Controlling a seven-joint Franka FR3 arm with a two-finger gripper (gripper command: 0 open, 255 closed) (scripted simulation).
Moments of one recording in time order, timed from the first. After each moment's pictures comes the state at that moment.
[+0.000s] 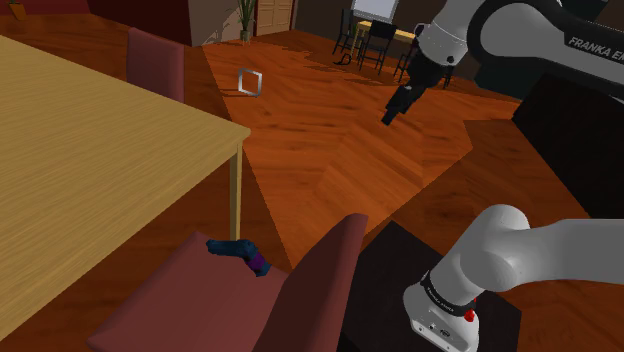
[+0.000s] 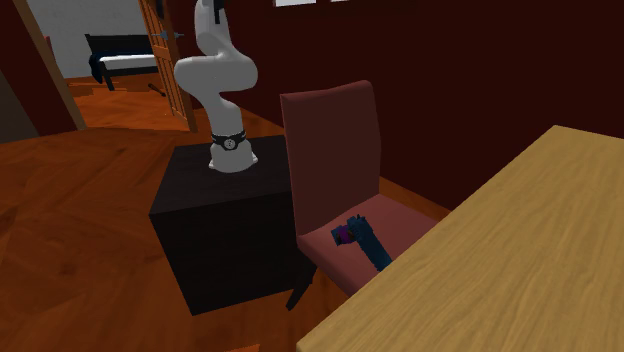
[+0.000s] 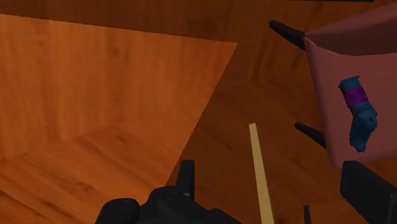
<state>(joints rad) -0.02 -0.83 0.02 -2.32 -0.07 1.72 -0.05</state>
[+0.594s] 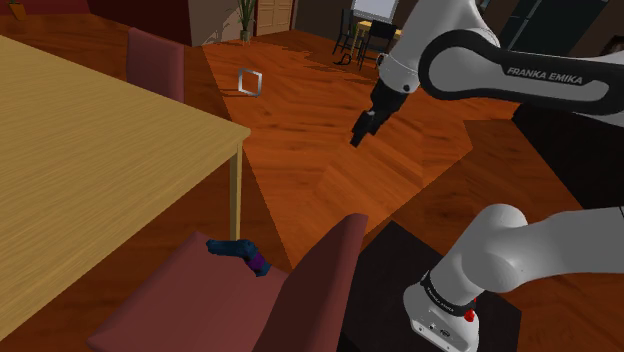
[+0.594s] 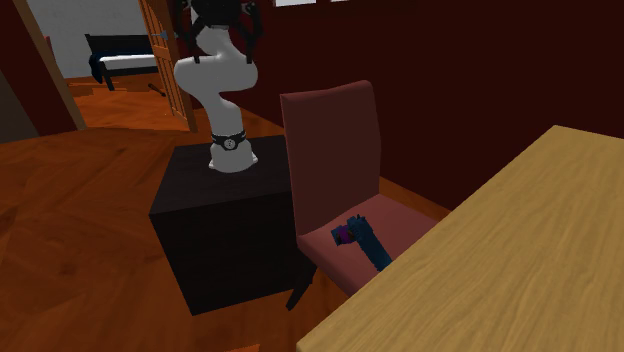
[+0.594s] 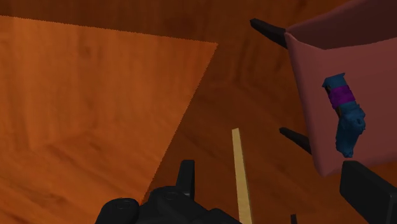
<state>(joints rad) 0.01 -0.71 0.08 -2.42 -0.01 1.90 0.03</state>
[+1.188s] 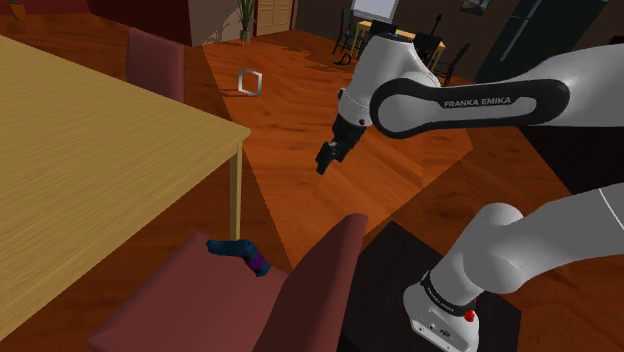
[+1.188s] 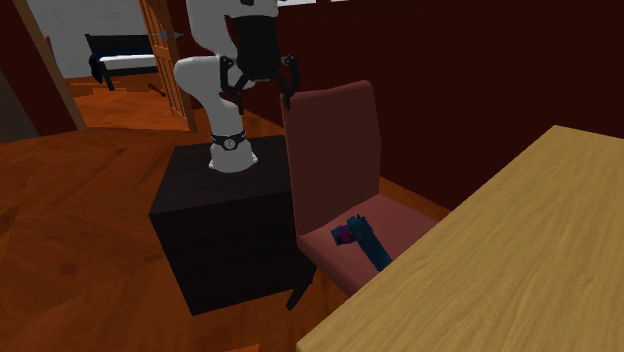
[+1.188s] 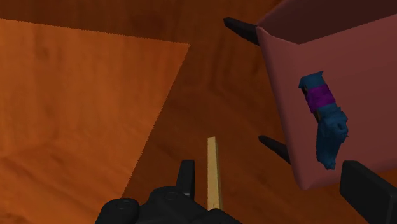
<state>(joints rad) 0.06 -0.52 0.16 -2.49 0.06 2.13 0.12</state>
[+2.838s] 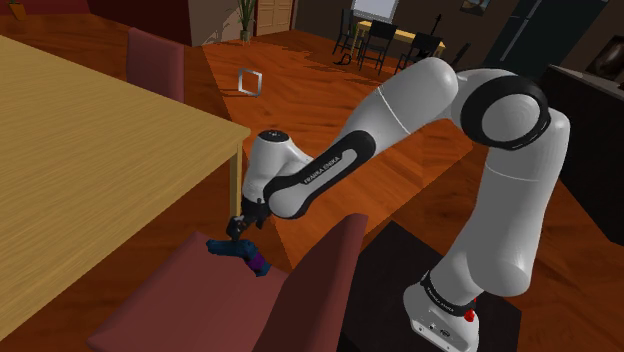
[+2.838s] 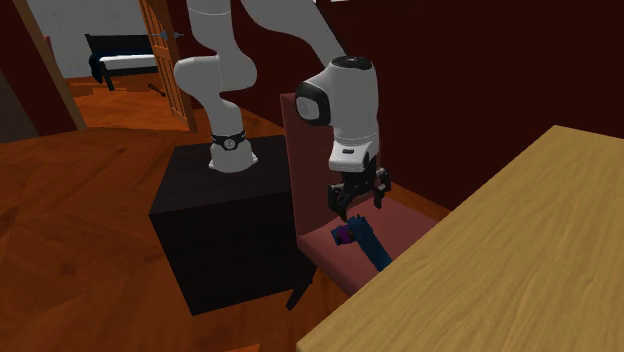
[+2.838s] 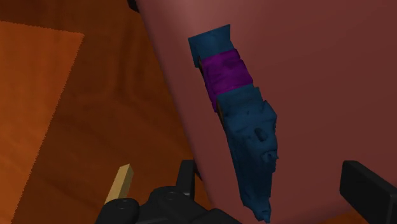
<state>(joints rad) 0.19 0.36 0.30 -2.18 0.01 2.63 0.37</state>
